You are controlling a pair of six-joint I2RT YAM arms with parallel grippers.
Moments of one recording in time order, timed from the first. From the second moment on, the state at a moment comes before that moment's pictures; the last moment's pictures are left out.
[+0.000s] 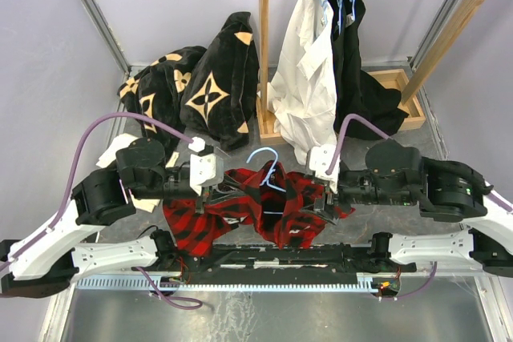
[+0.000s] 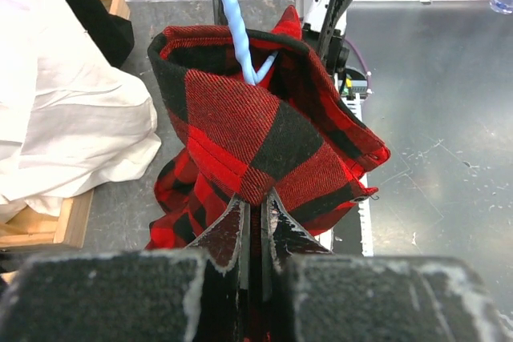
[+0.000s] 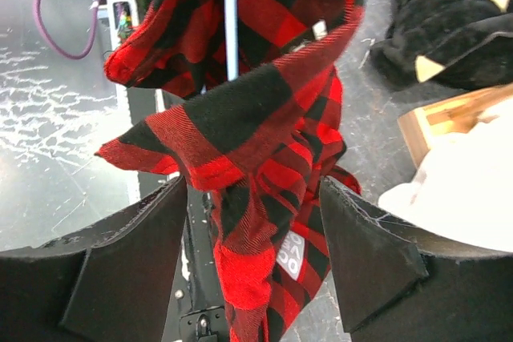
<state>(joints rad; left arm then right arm) -1.10 0.80 1.29 -0.71 0.37 0.16 1.30 0.96 1.53 -1.01 0.00 -0.13</state>
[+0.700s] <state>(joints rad) -1.10 0.82 1.33 -0.72 0.43 0.16 1.30 1.00 1.47 -1.03 -0.10 -0.12</state>
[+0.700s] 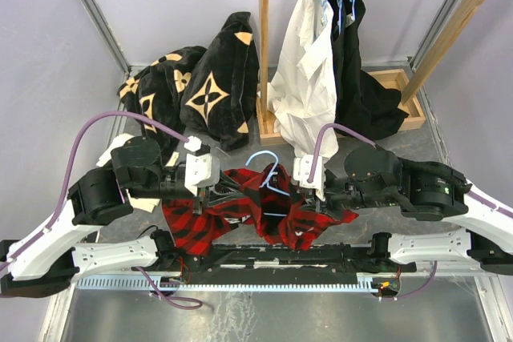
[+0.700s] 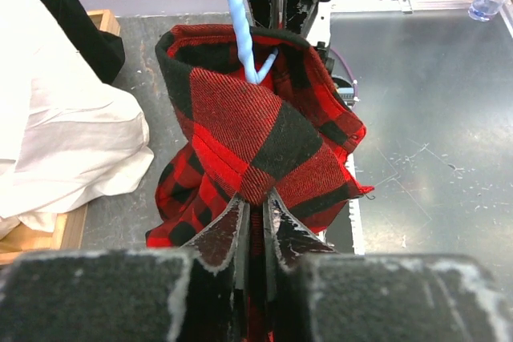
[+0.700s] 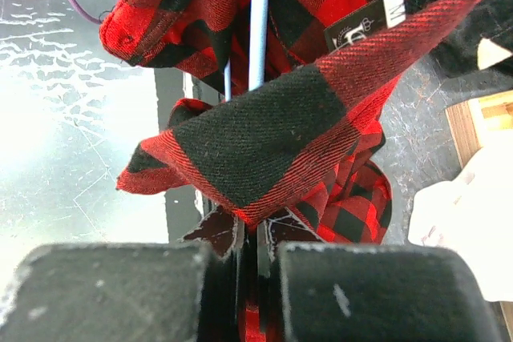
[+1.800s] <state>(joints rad) -1.10 0.63 1.29 -0.73 -0.08 0.03 1.30 0.93 1.37 -0.98 0.08 0.03</state>
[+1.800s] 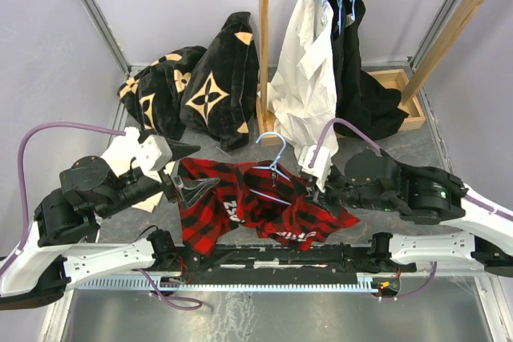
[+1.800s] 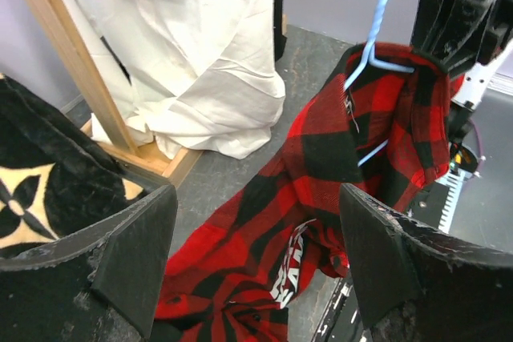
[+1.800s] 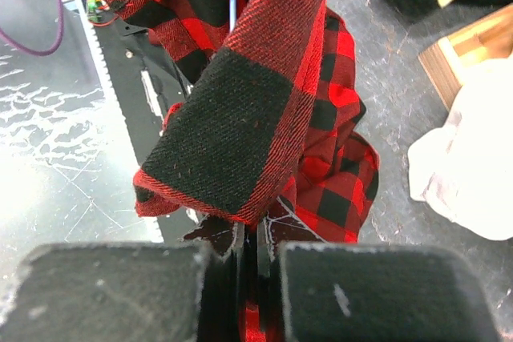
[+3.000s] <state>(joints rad) -1.05 0.81 1.16 -0.72 -0.51 -0.13 1.16 1.15 1.36 -0.89 0.37 0.21</state>
